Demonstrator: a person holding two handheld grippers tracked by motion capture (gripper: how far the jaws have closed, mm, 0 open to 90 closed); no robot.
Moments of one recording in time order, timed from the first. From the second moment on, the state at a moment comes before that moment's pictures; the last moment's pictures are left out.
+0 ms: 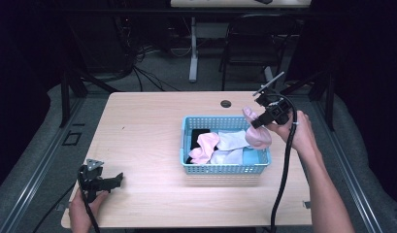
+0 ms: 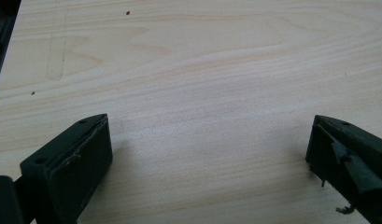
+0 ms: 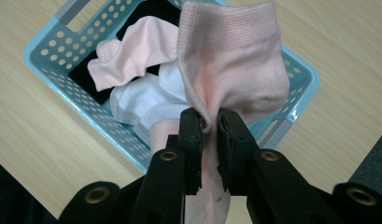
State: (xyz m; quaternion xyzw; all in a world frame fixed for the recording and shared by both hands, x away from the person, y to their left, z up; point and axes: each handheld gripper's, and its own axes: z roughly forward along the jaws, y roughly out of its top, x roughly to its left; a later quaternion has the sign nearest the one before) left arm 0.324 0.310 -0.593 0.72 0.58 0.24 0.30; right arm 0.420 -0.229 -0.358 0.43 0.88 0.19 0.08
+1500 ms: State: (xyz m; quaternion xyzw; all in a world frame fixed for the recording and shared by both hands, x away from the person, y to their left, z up) left arm 0.324 0.310 -0.593 0.72 0.58 0.24 0.30; right arm 0.337 -0.190 -0.427 0.35 0.92 0.18 0.01
